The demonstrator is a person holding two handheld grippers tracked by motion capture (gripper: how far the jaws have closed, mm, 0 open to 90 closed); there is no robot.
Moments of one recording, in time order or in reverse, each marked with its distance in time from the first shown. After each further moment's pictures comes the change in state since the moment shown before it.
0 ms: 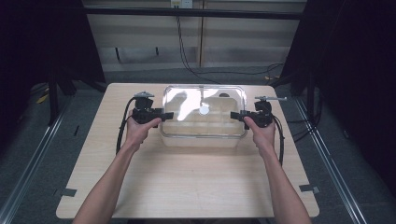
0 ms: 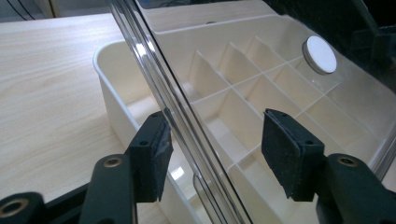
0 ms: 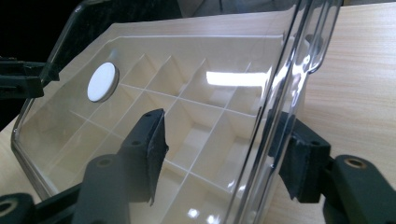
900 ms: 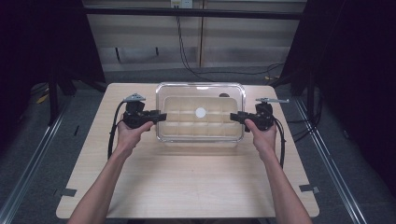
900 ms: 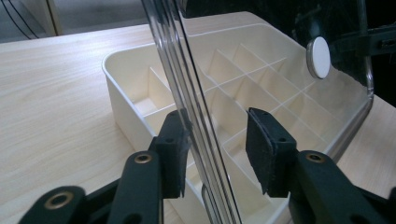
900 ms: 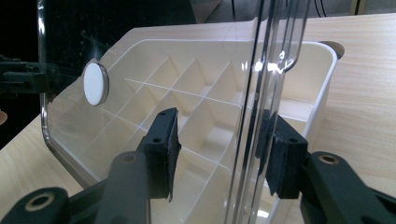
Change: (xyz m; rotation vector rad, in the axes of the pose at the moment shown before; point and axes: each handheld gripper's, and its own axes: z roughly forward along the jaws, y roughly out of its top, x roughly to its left) left arm -0.008 -0.009 -0.037 -0.051 -0.010 0.045; right arm 0.017 -0.004 -0.016 -0.025 0.044 -0.021
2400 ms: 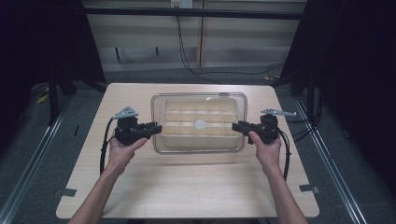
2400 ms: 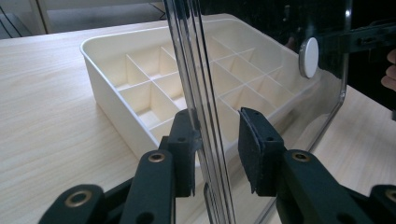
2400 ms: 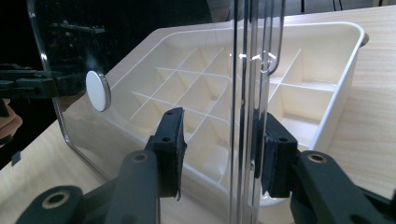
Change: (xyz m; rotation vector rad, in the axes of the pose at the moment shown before) left arm -0.033 -0.031 -0.039 -0.041 -0.032 0.025; right arm 0.019 -0.029 -0.030 -0.034 0.069 -0.001
